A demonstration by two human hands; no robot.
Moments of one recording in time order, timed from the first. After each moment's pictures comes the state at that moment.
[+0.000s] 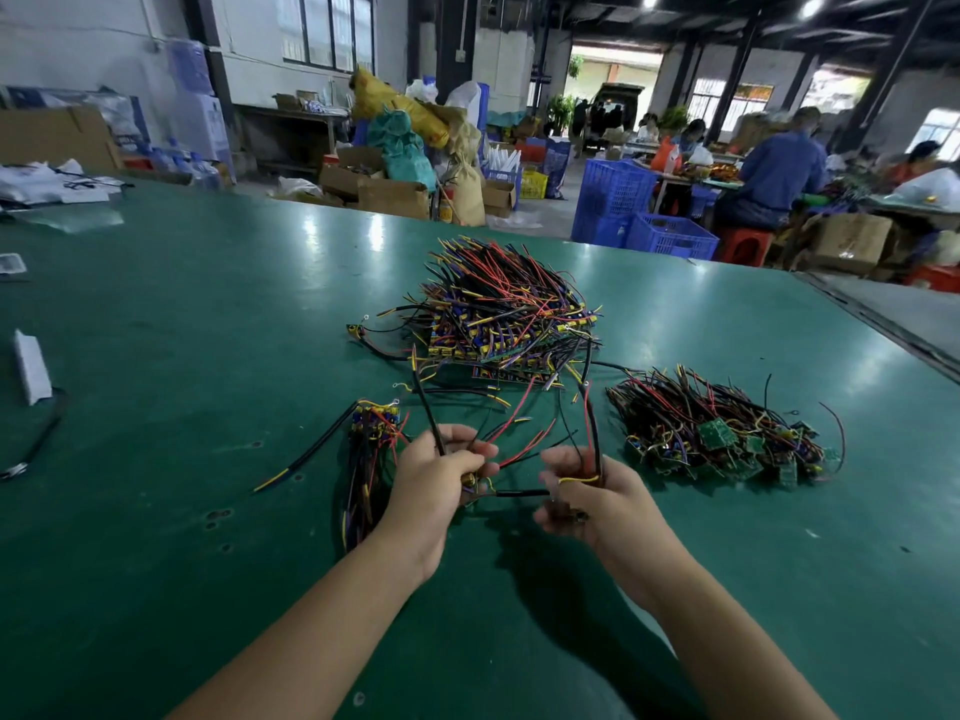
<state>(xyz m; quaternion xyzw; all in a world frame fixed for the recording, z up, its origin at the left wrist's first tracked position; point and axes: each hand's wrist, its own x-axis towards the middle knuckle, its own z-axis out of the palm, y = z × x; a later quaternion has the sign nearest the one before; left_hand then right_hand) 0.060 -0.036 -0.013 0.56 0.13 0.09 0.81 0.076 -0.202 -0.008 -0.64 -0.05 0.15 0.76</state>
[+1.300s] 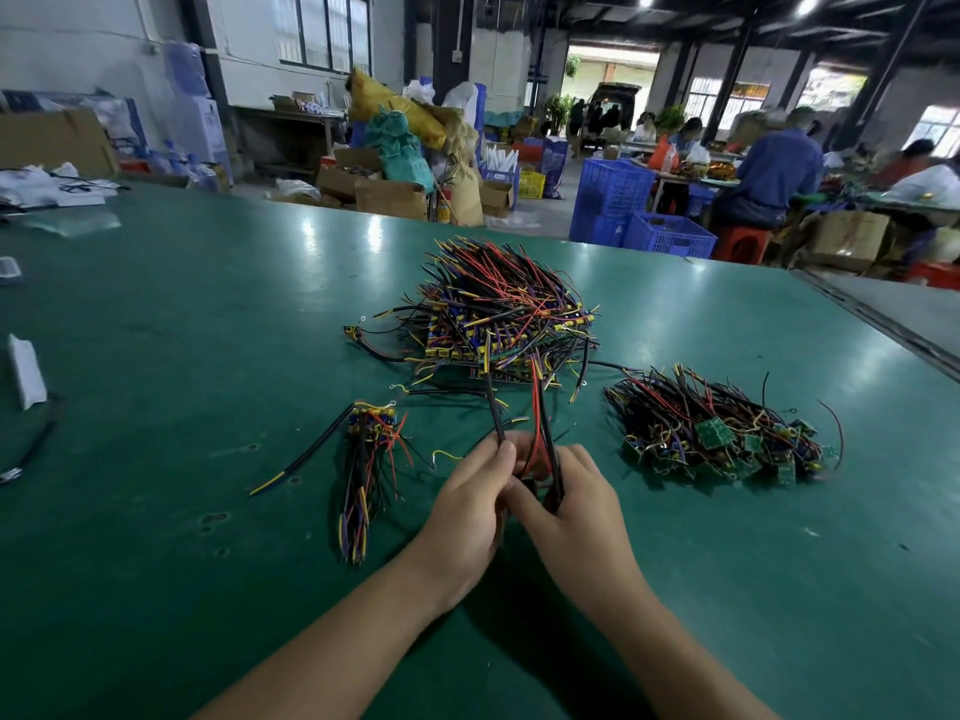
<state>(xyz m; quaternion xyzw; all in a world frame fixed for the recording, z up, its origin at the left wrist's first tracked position) 0.048 -0.066 -0.015 0.49 -0.04 0.02 0.87 0.061 -0.178 -0.019 -0.85 -0.21 -0.16 0.46</state>
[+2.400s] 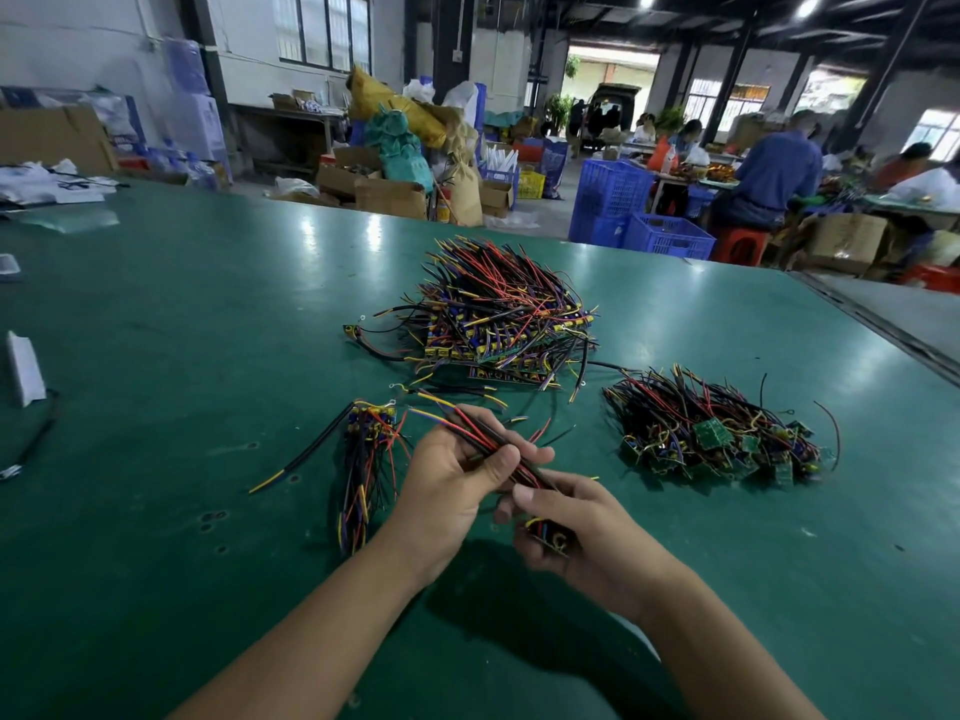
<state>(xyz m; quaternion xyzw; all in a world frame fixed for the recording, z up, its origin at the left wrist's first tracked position) 0.048 -0.043 -0.008 0.52 -0.14 0.10 0.84 0.062 -0.192 0.000 -0.57 -0.13 0.31 0.75</state>
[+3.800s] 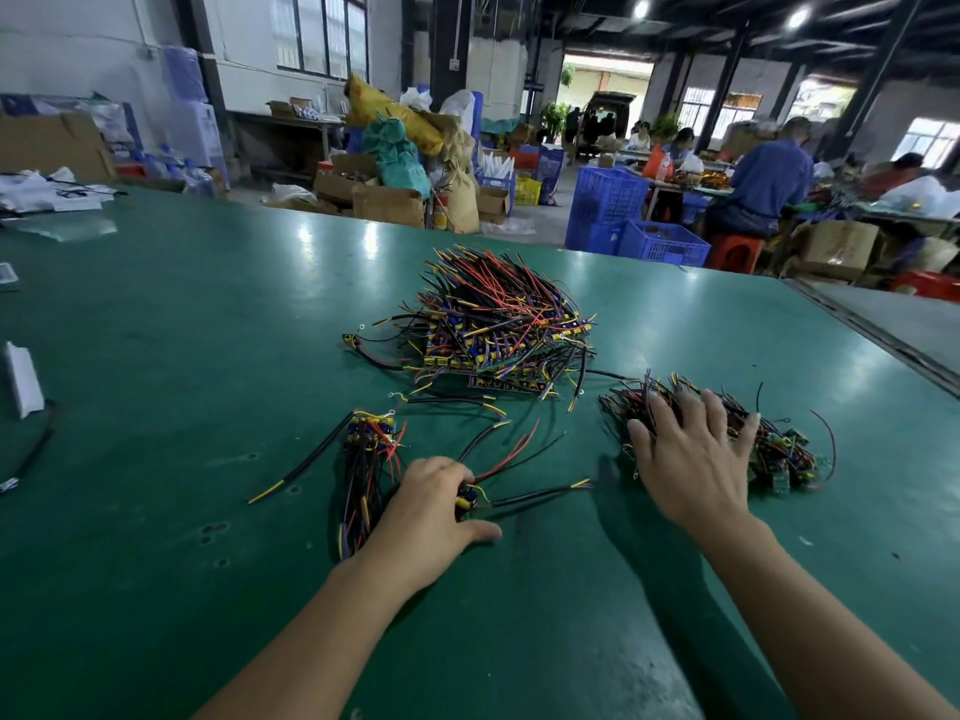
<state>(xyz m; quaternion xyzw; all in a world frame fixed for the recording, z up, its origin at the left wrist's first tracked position) 0.069 -0.010 -0.048 0.94 -0.04 0.13 0.31 0.149 -0.269 -0.007 -0.98 -0.02 -0.20 0.01</state>
